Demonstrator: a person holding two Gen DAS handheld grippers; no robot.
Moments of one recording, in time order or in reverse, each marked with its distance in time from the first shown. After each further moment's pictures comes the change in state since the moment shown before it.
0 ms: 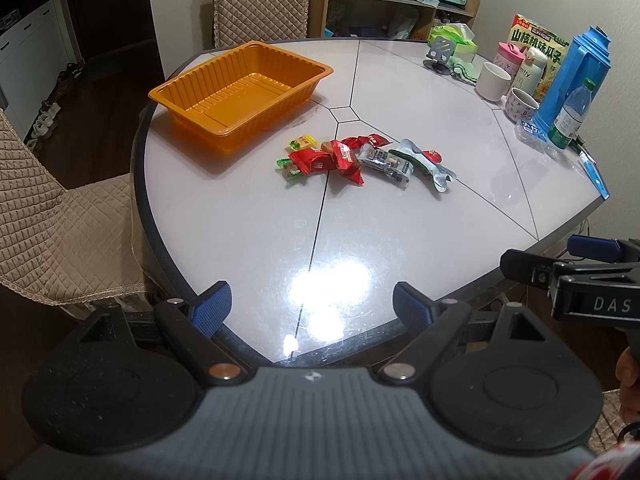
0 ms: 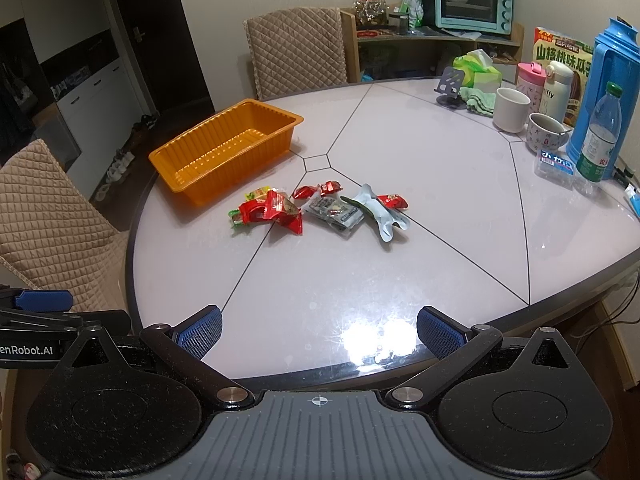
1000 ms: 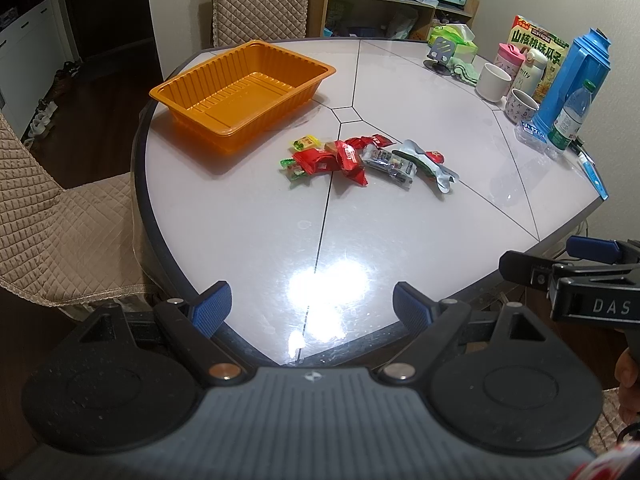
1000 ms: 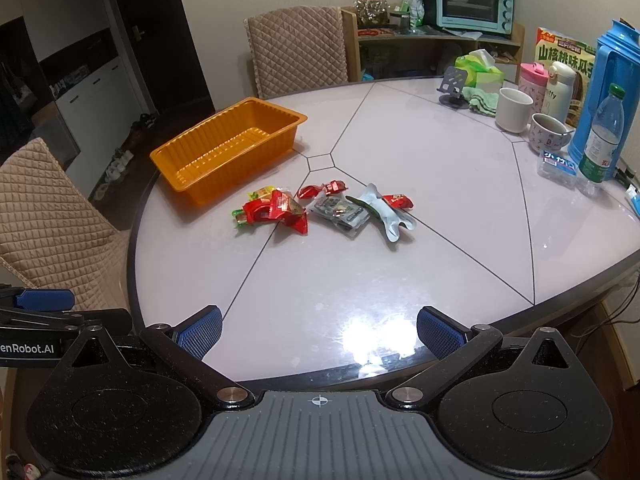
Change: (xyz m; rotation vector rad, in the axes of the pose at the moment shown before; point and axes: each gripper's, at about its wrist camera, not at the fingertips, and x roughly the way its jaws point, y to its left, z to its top) left arm 0.000 -0.001 0.001 -0.001 -0.001 -0.003; right arm 0.003 0.007 -0.002 0.001 0.000 -0.001
